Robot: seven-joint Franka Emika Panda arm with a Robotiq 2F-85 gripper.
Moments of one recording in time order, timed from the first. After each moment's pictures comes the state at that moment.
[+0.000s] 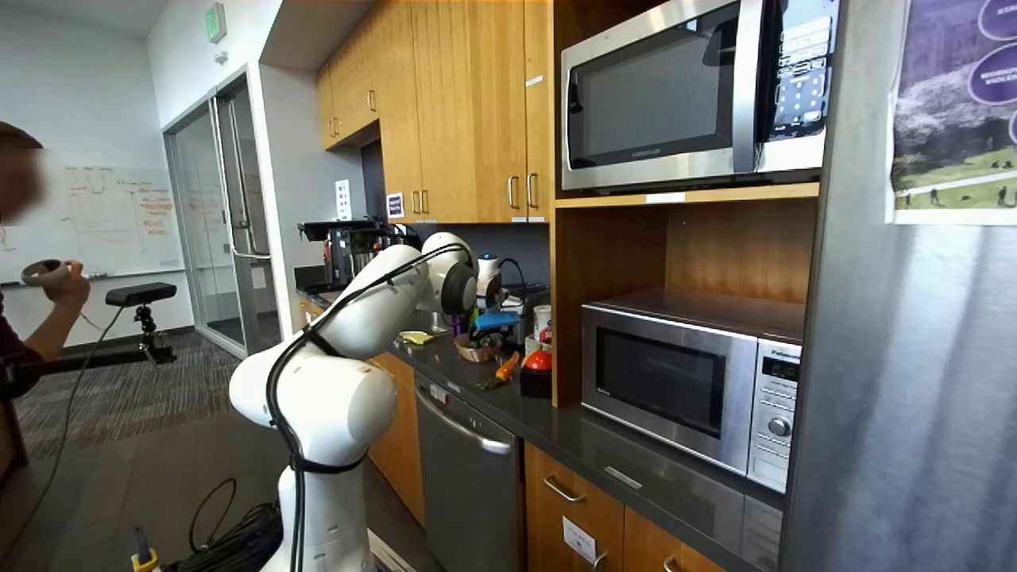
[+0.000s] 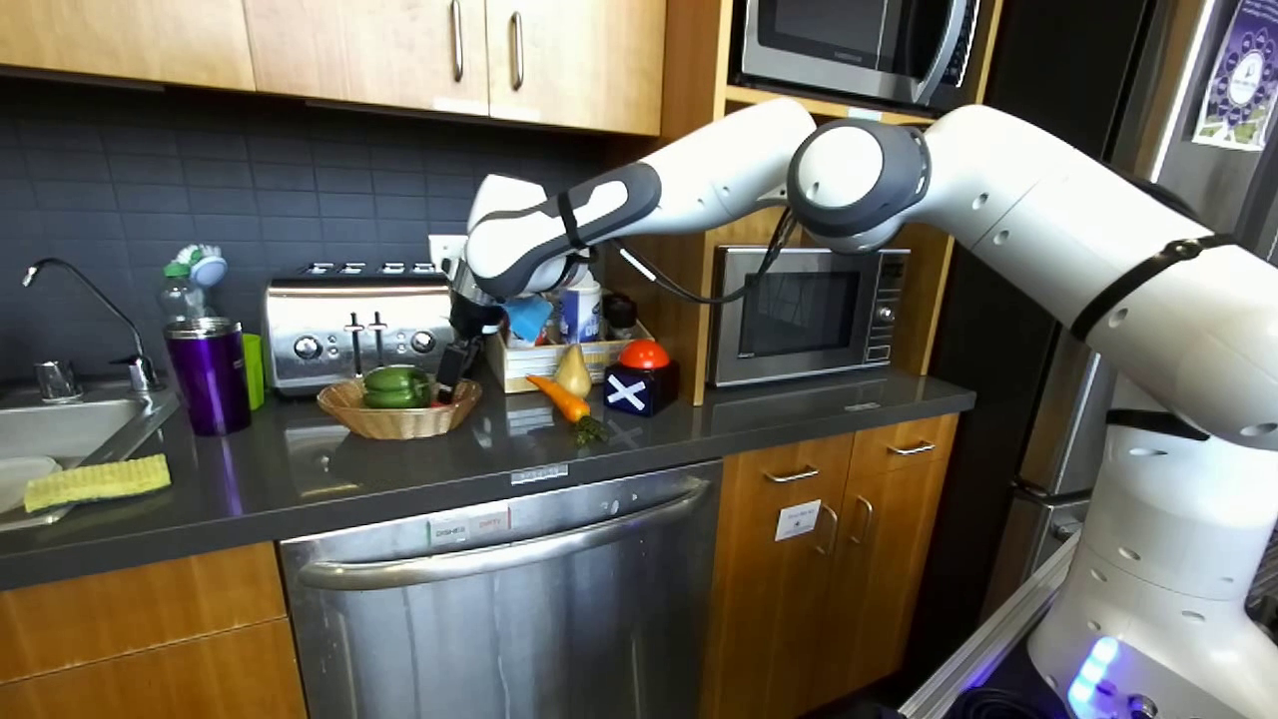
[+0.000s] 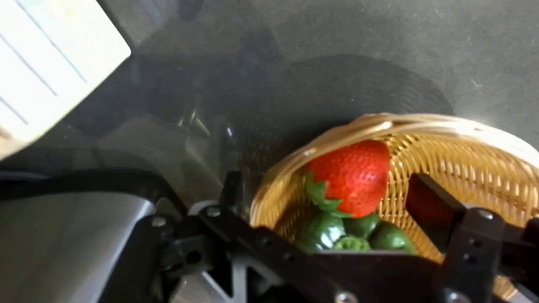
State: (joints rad) arm 0.30 0.97 0.23 -1.04 -0.13 2.35 -0.48
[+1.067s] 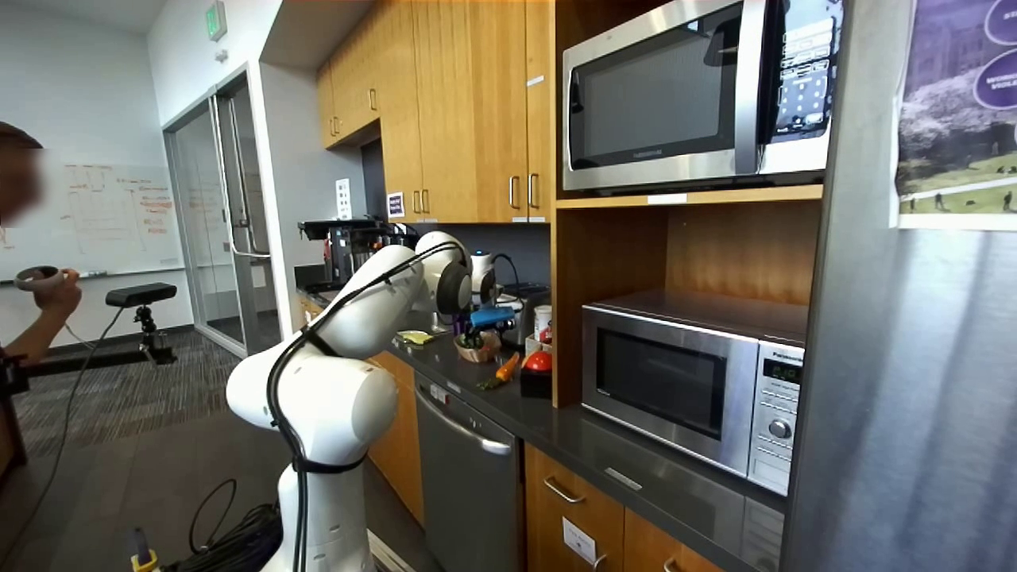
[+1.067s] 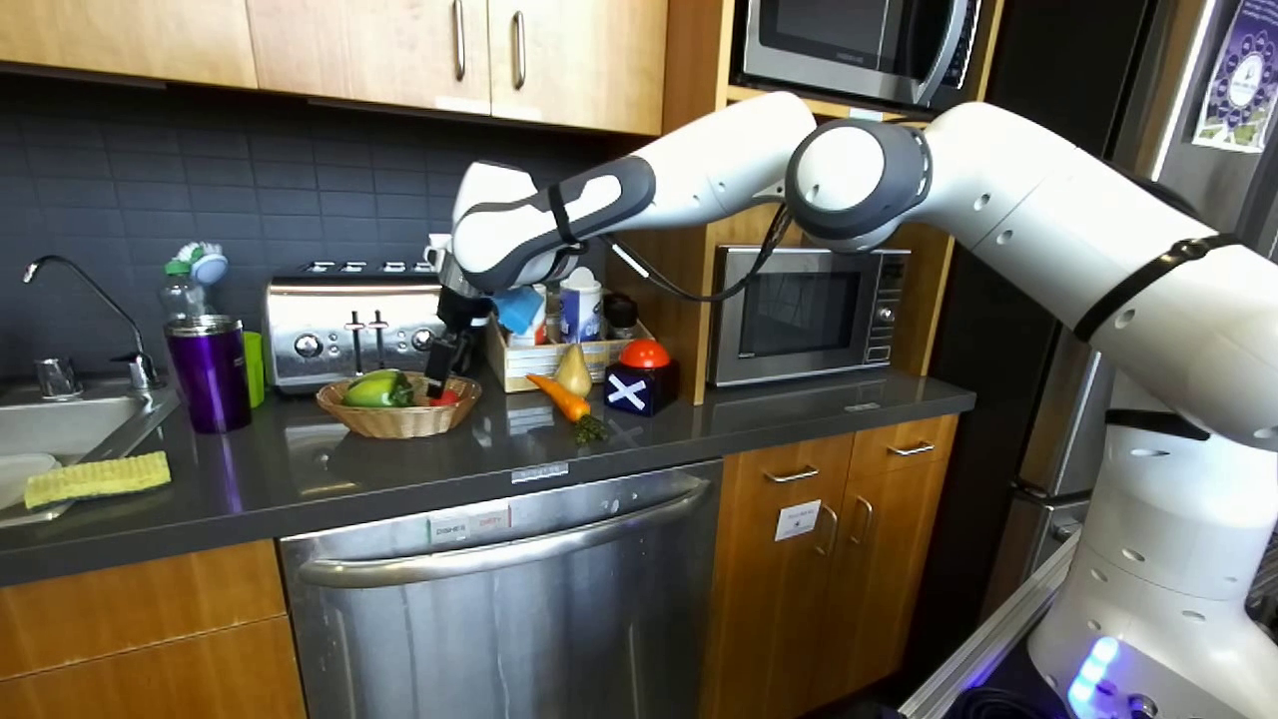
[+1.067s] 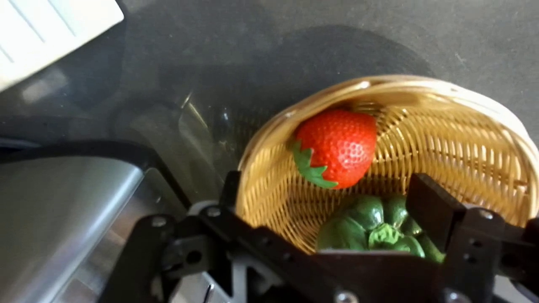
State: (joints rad) arm 0.34 0.97 0.19 -1.01 -0.15 2.32 -0.46
